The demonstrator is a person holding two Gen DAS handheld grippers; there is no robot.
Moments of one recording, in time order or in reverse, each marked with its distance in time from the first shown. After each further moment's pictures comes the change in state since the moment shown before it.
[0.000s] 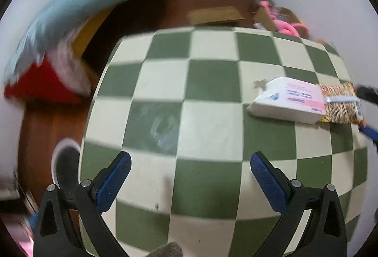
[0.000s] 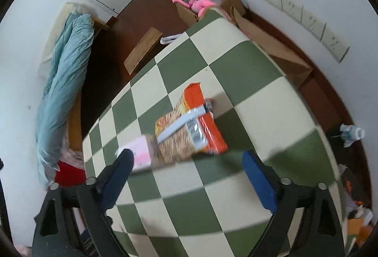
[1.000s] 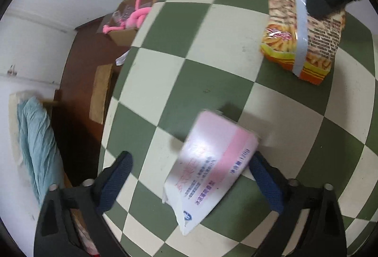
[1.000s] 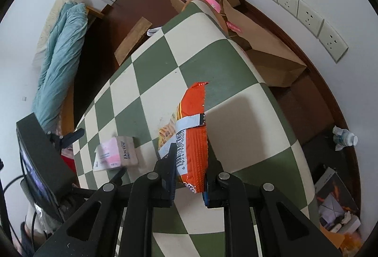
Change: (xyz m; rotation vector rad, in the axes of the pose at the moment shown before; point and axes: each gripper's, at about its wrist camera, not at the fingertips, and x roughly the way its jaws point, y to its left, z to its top) left arm 0.042 -0.158 0.046 1.153 -0.016 -0.025; right arm 0.013 -0.032 0.022 -0.024 0.083 -0.041
